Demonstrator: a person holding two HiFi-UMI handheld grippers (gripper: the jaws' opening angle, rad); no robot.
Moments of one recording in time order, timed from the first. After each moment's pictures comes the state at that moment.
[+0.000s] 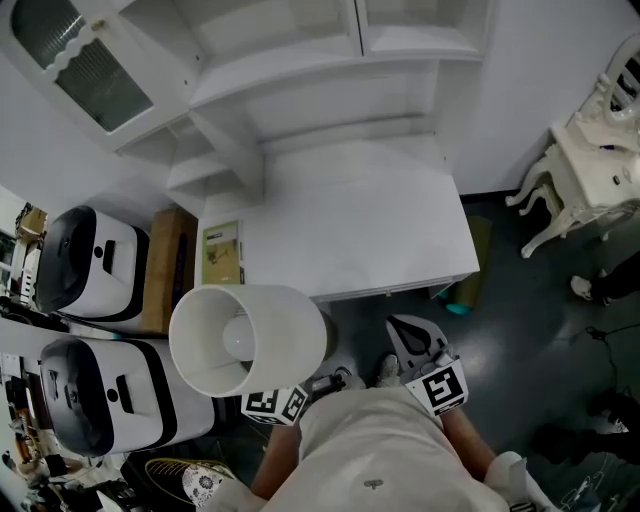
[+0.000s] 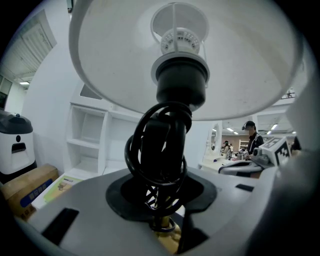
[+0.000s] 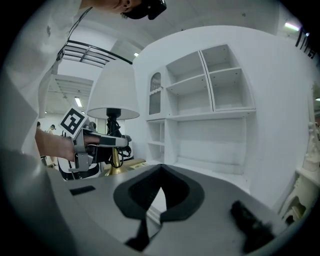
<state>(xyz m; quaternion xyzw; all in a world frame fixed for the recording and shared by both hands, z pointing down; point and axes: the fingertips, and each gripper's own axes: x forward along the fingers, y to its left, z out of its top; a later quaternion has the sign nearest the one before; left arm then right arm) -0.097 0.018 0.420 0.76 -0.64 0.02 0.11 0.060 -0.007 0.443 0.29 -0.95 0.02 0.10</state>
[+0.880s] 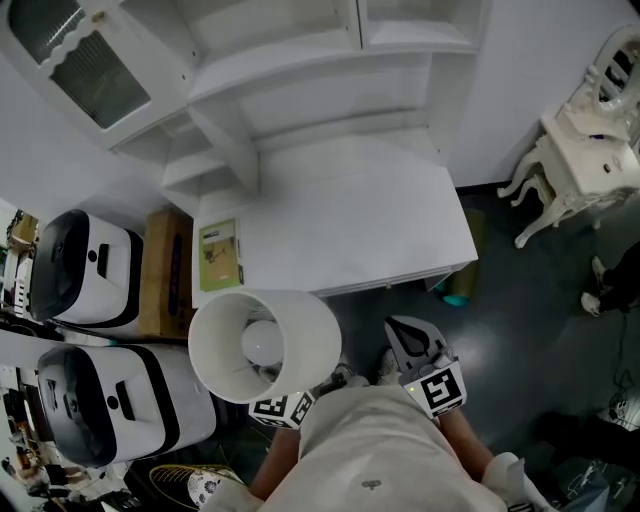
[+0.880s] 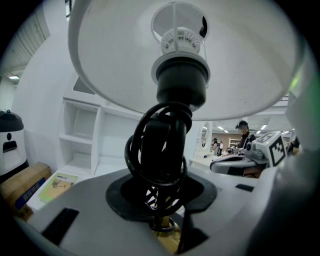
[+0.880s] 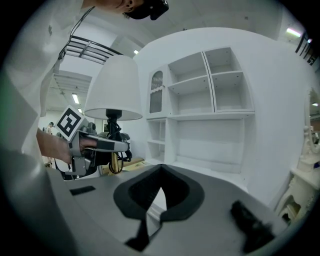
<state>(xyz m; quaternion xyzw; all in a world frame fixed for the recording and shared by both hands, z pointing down) -0.095 0.042 0.433 0.79 -0.60 0.03 0.12 0.039 0.021 0.444 0.31 -0.94 0.01 0.11</state>
